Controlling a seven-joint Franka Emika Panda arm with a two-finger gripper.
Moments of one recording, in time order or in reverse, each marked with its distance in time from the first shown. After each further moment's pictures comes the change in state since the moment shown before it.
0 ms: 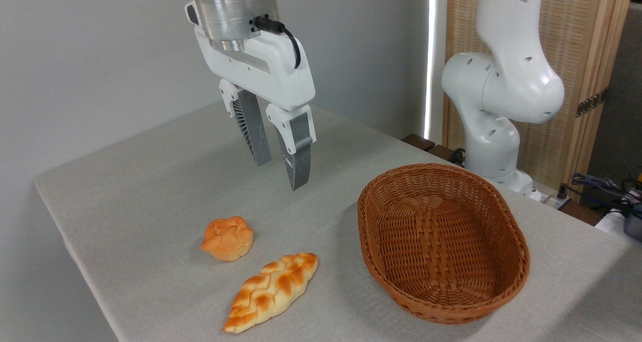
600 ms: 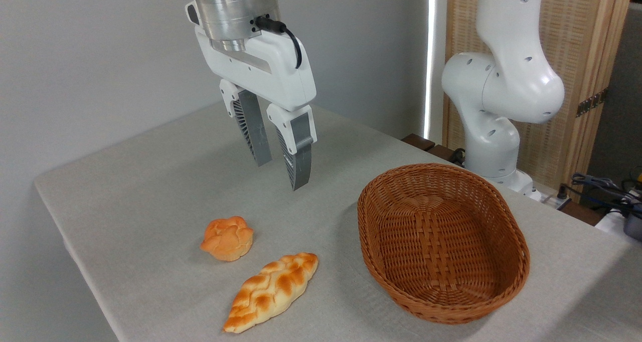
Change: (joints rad) arm 0.002 0.000 0.001 0.000 -0.001 0.000 0.000
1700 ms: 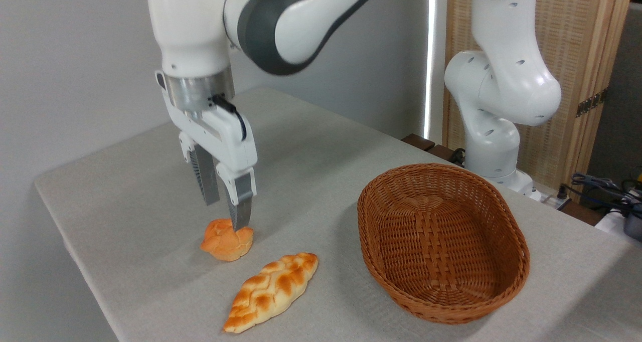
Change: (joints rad) arm -0.151 0.091 -0.017 -0.209 -0.055 0.415 -0.166
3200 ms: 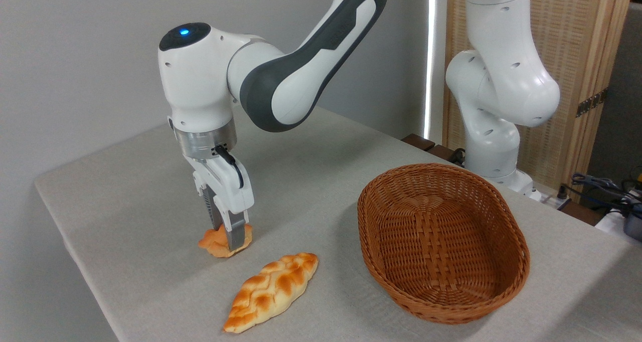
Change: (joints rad) arm -0.047 0.077 0.000 -0.099 -0.059 0.154 0.060
